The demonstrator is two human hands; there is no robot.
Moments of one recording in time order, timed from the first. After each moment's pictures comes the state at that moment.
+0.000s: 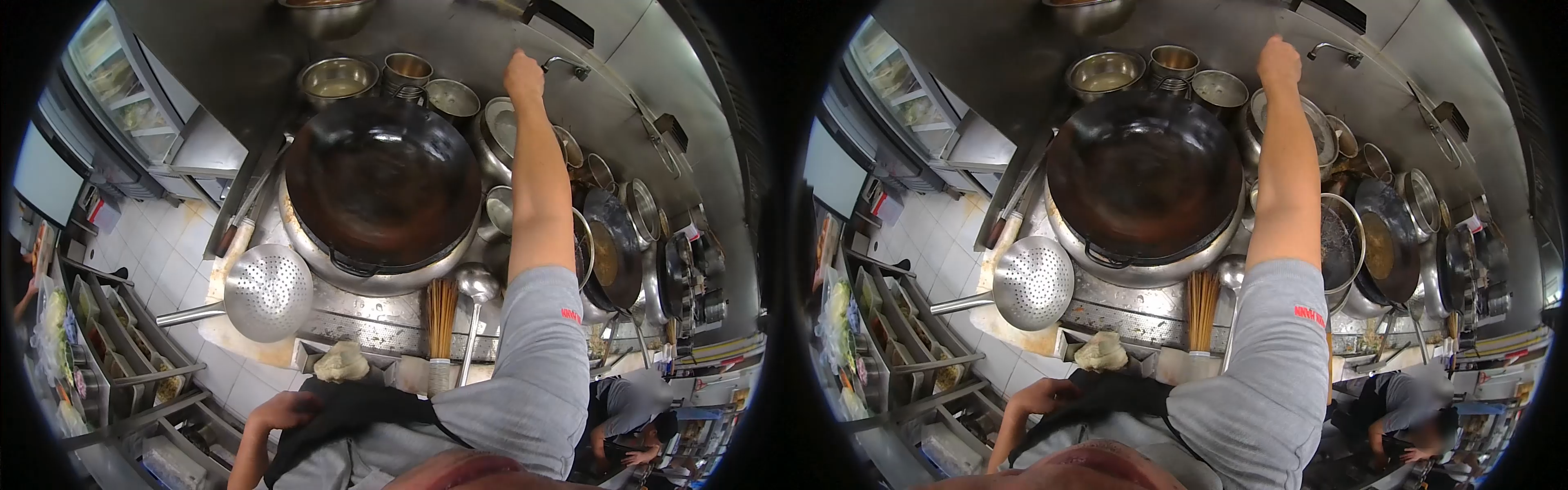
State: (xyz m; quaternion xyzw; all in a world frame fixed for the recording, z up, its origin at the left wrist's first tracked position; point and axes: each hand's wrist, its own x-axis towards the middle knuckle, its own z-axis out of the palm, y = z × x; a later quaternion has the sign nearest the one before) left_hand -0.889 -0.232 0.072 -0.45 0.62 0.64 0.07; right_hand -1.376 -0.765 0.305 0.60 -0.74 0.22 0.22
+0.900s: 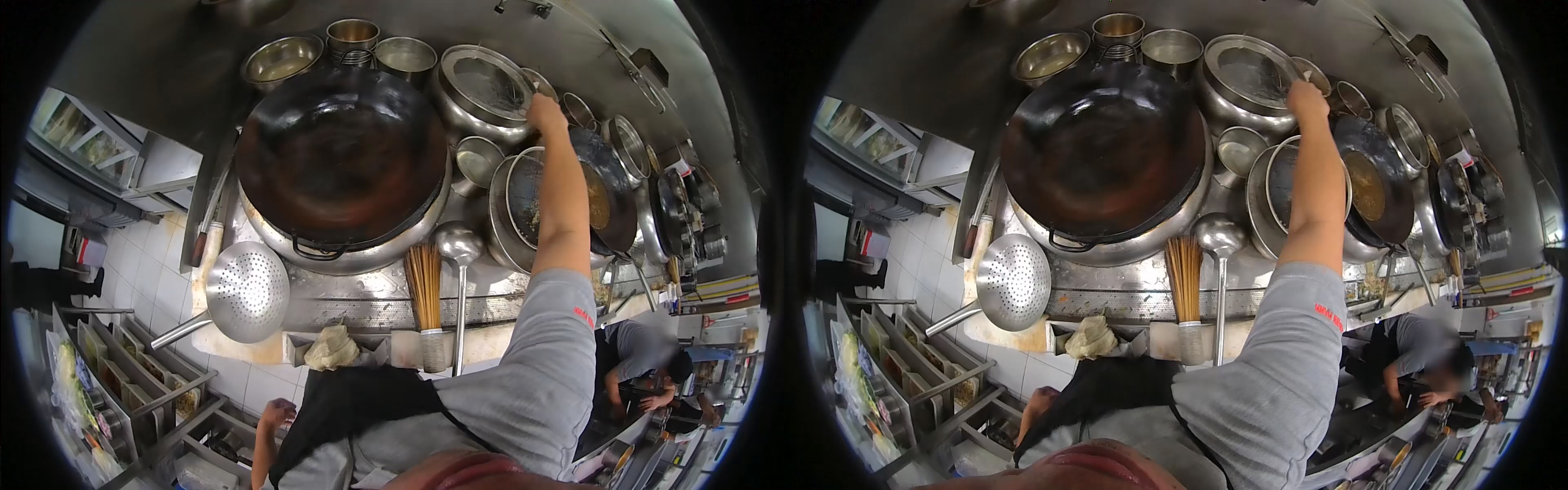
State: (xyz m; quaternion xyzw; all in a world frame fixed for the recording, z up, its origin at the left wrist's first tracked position) left_hand -0.816 -0.137 -0.085 -0.69 0.30 0.65 -0.03; right_hand -1.543 -0.640 0.212 0.52 -0.85 0.03 0.06
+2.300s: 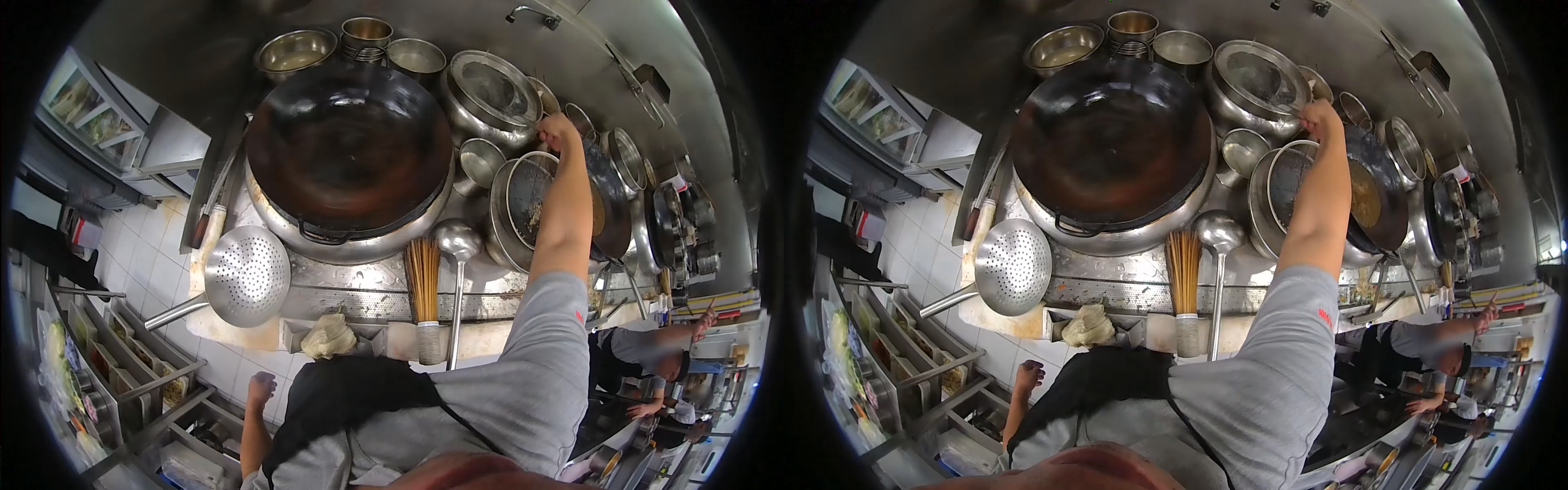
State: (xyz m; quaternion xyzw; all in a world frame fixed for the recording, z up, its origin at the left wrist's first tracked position) left_hand -0.786 -0.141 -0.154 -0.76 0.26 0.58 -0.15; right_hand -1.589 -0.634 0.201 0.41 -0.85 0.22 -0.26
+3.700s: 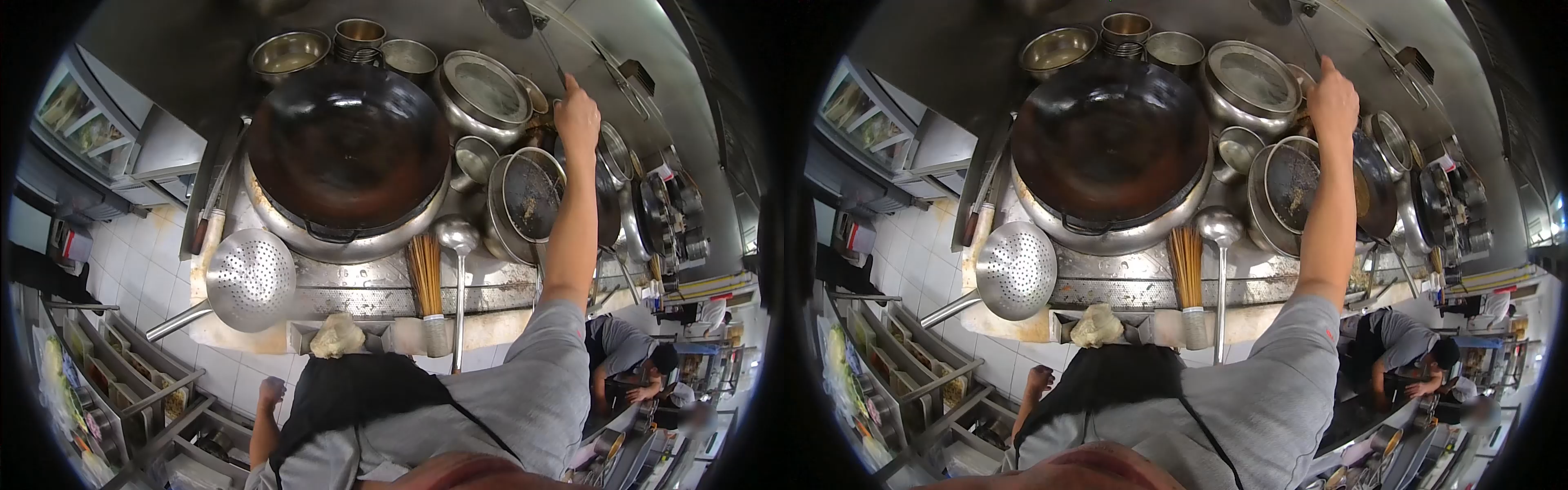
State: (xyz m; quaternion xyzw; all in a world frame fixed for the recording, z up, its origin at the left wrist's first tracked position) left_hand -0.777 -0.140 -0.199 -0.76 0.25 0.60 -0.07; right_hand -1.435 -0.534 0.316 0.56 -0.75 0.18 0.31
